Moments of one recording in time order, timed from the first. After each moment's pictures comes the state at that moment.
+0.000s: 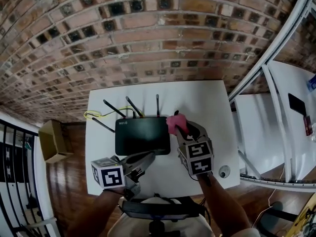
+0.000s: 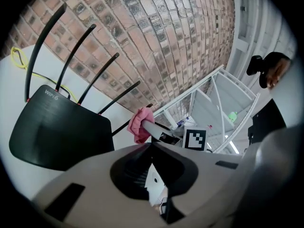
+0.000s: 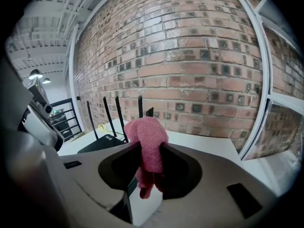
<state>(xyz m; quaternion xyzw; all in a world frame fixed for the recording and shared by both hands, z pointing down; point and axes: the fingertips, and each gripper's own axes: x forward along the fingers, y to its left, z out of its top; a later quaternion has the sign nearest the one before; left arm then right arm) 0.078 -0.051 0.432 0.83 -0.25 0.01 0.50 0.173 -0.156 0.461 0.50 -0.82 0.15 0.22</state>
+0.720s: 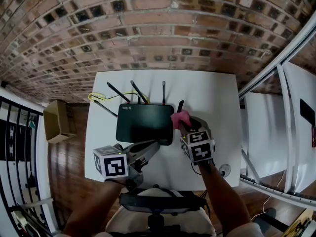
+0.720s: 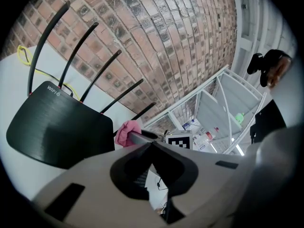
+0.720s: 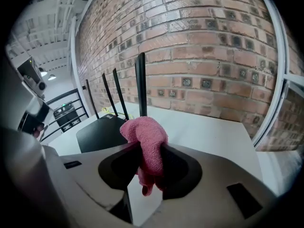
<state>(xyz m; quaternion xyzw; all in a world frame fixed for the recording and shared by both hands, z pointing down) 0.092 -0.053 0.448 0.81 -0.28 0.00 0.51 0.174 -0.155 0.541 0.44 -0.83 0.20 0.29</state>
